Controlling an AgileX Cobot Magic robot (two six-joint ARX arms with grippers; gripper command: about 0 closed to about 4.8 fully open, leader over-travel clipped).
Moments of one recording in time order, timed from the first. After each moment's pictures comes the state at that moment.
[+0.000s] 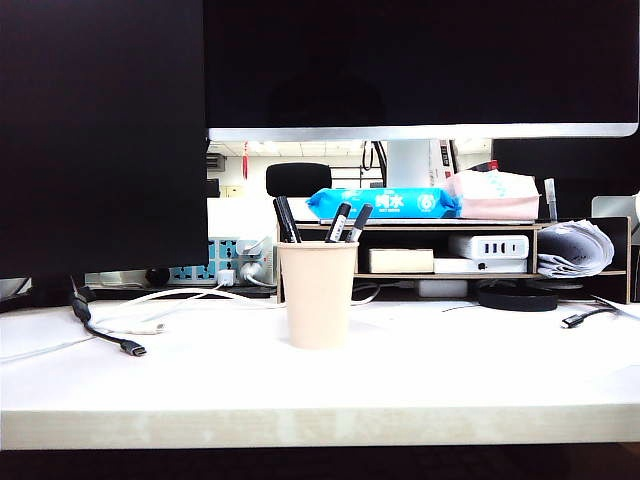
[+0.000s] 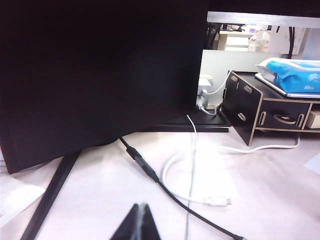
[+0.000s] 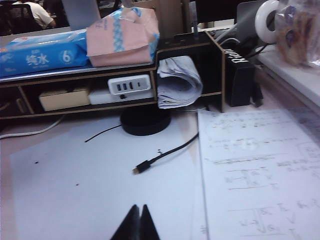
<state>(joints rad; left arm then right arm) -0.03 0.00 0.01 0.05 0.05 -0.06 -0.05 0.00 0.01 -0.04 -0.06 0.13</state>
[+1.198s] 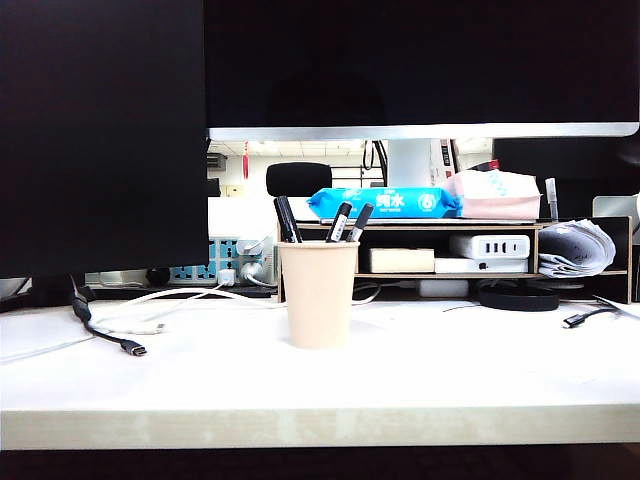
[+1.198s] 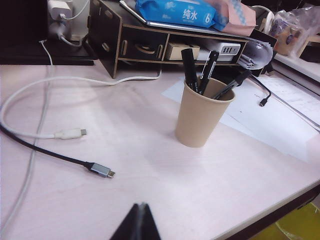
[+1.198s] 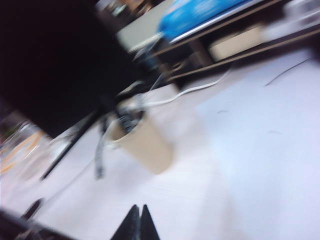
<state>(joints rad) -0.23 0.00 0.01 -0.13 0.33 -0.20 0.17 0.18 0.04 0.09 -0.44 0.54</state>
